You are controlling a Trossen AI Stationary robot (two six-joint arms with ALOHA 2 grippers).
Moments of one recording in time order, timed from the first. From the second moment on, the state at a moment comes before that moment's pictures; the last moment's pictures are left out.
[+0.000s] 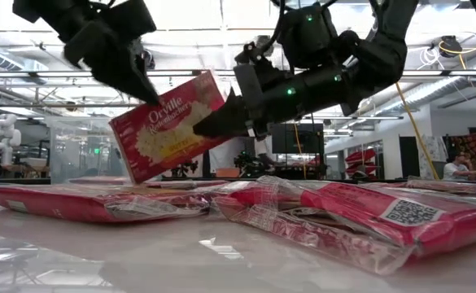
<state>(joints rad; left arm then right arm) -0.14 1.19 0.70 -0.27 -0.28 0.00 0.04 1.95 0.84 0.84 0.13 0.11</state>
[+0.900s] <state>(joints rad) -0.06 0.99 0.89 -0.75 -0.31 0.10 0.05 1.67 0.81 0.57 0.13 0.06</state>
